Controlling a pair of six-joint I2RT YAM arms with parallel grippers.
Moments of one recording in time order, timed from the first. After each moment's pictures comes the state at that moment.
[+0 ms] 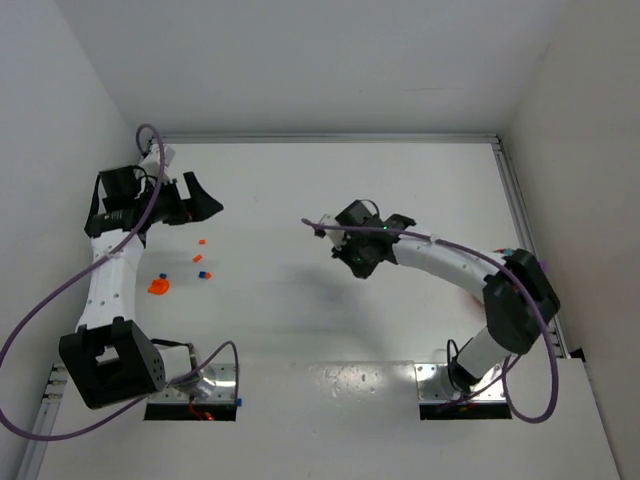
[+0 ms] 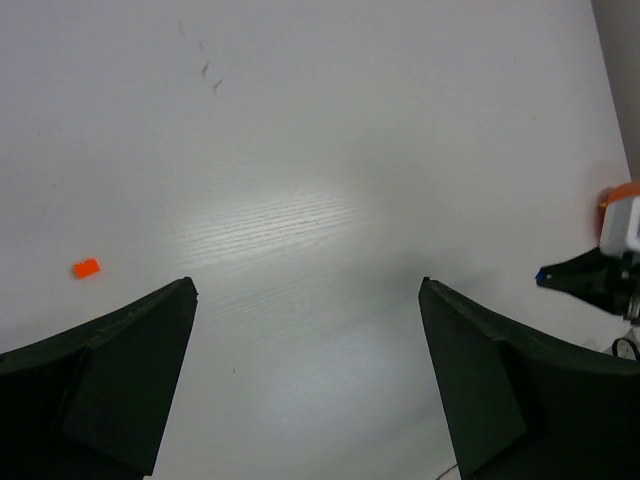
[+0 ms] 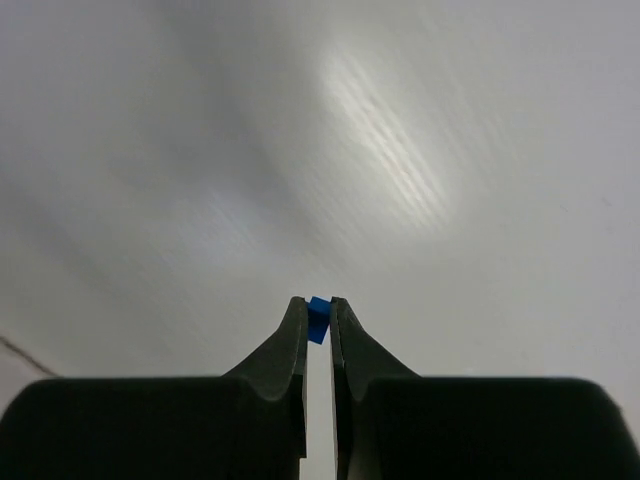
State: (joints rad) left arm 0.29 1.22 1.06 -0.50 0.72 -0.08; right arm 0.76 1.62 1.09 -0.63 -0.01 -0.20
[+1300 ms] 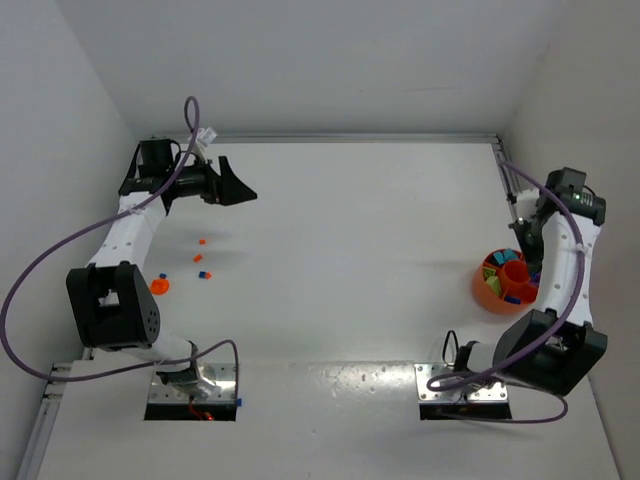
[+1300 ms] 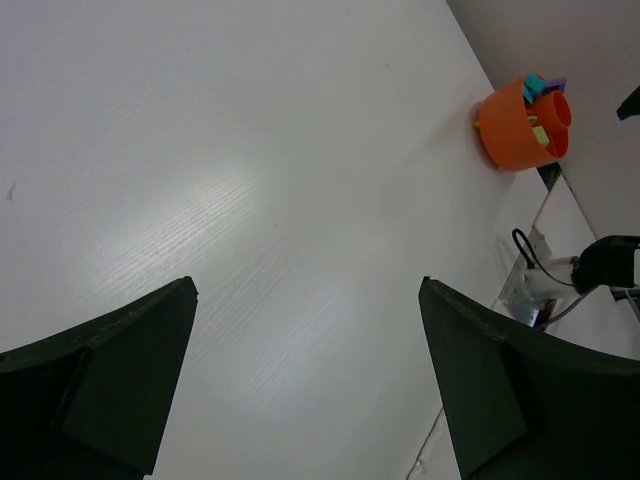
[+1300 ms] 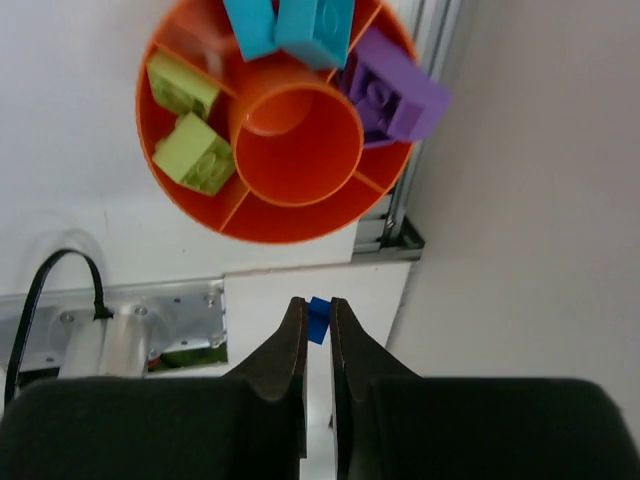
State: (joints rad) left arm 0.12 1.50 1.23 -0.42 1.01 -0.03; right arm -0.42 1.31 1.29 -1.24 0.15 -0.58
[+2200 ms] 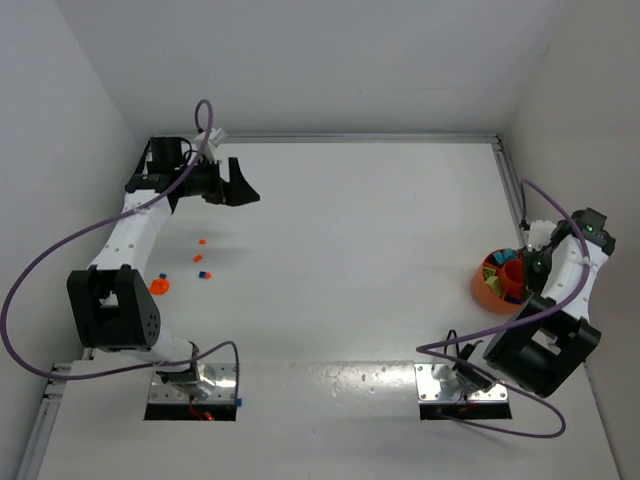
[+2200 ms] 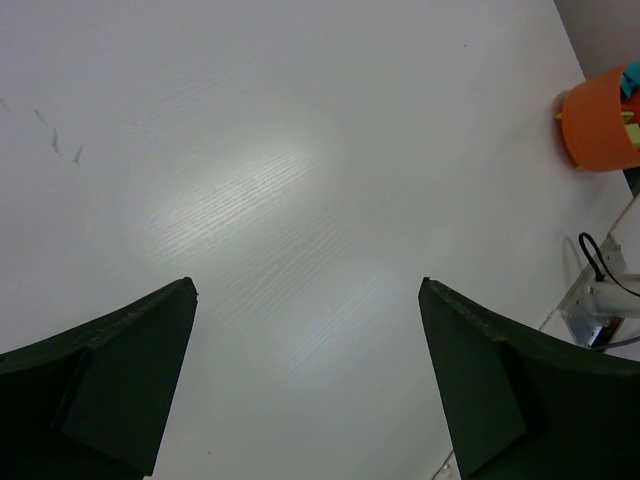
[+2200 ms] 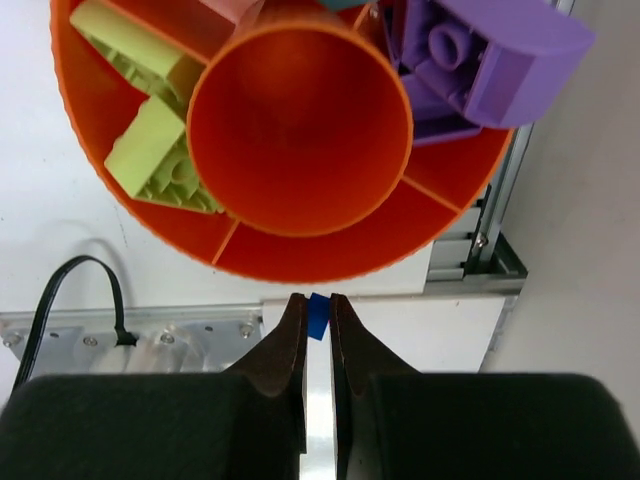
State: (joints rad) left arm 0.05 1.51 1.29 -0.51 0.80 0.02; right arm -0.71 1.30 1.00 -1.07 -0.08 -0.69
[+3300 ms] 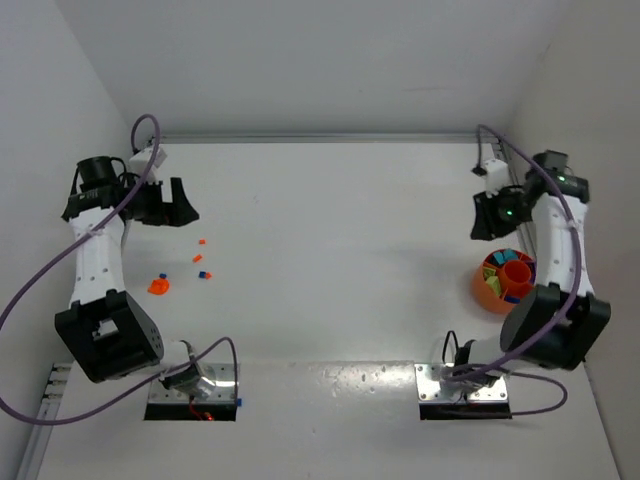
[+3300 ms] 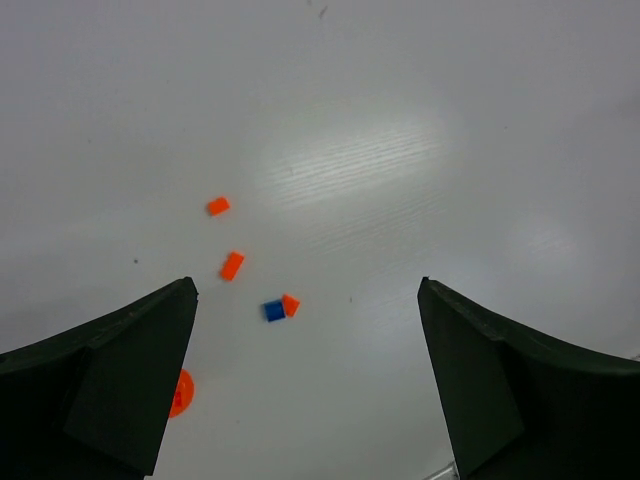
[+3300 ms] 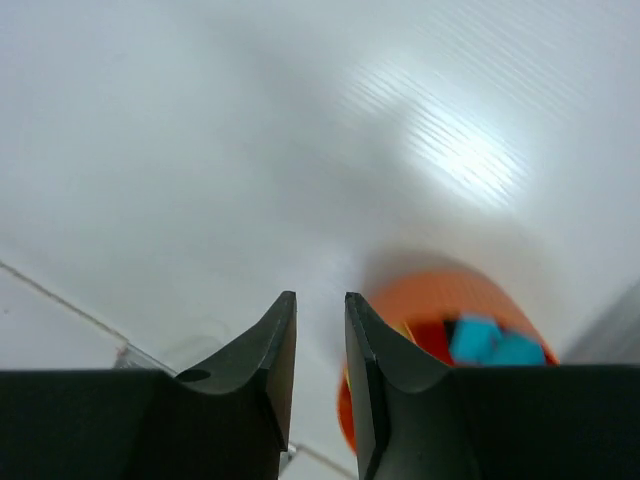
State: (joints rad) left arm 0.38 1.36 1.26 -0.79 0.67 0.32; right arm -0.39 1.40 1.32 -1.15 -0.48 -0.74
